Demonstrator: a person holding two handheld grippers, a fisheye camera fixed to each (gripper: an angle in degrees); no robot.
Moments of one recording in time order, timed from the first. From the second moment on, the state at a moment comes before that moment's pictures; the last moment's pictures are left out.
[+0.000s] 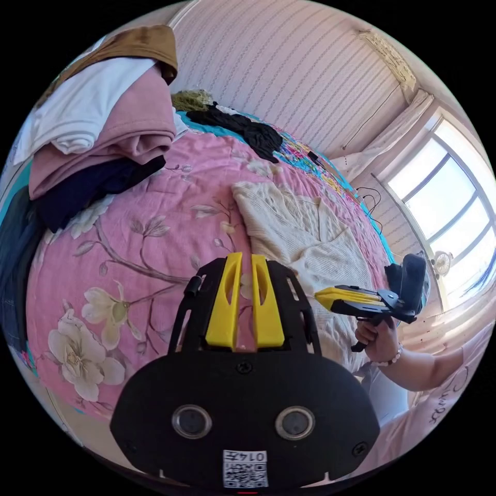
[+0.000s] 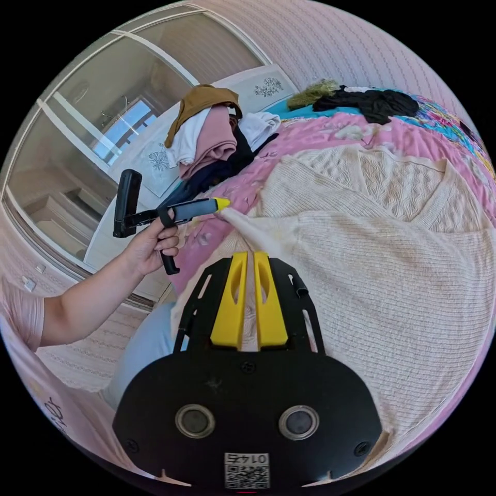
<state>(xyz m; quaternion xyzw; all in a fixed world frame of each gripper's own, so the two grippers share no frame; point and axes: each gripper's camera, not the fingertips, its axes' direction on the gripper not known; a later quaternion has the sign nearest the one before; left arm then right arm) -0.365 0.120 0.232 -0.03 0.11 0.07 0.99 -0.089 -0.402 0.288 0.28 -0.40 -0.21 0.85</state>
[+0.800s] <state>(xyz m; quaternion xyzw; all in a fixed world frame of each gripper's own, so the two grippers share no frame) -0.377 0.140 0.216 -0.04 0.13 0.07 0.99 -0.048 -0.455 0.247 0.28 -0.28 -0.23 0.89</state>
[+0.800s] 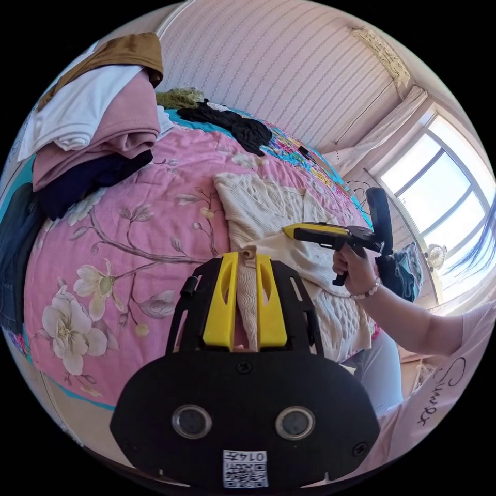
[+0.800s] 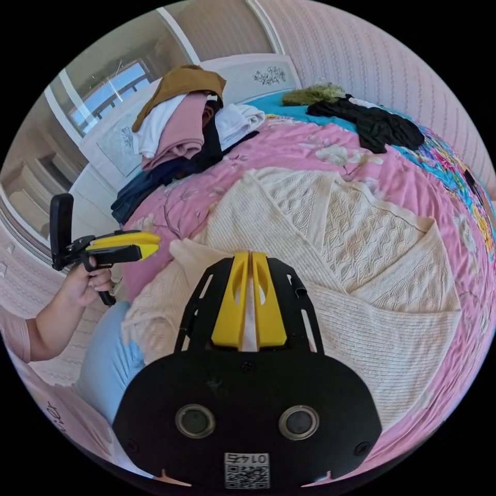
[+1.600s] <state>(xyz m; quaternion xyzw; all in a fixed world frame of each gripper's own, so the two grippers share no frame) -0.406 0.117 0.245 -0.07 0.05 0.06 0.99 0.093 -0.401 0.235 0.37 -0.31 -0.18 0.86</state>
